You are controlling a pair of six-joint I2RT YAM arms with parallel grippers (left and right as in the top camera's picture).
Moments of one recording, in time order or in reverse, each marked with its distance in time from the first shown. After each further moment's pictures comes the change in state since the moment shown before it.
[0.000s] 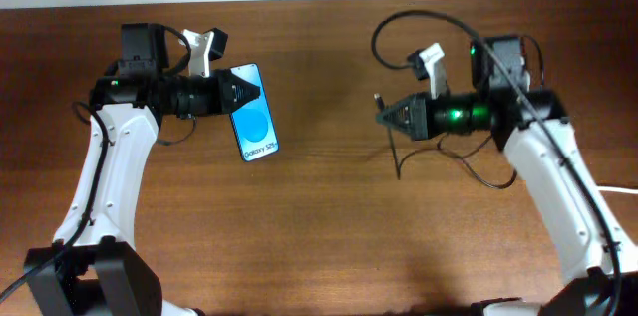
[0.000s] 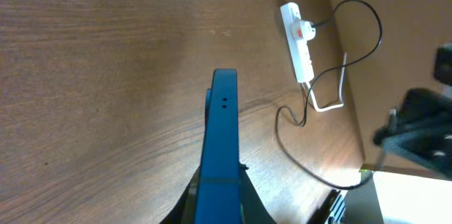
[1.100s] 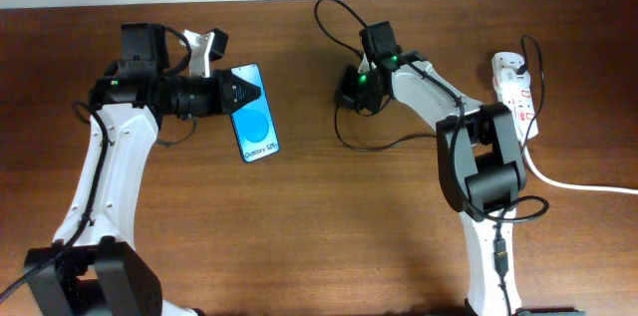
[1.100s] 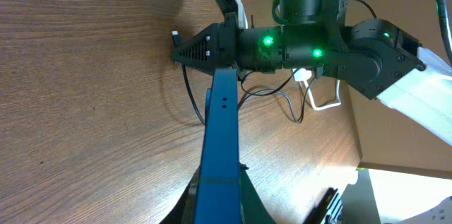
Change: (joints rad) left arm 0.000 0.000 0.000 -0.005 0.009 0.001; right arm 0.213 0.833 0.509 0.178 0.468 0.705
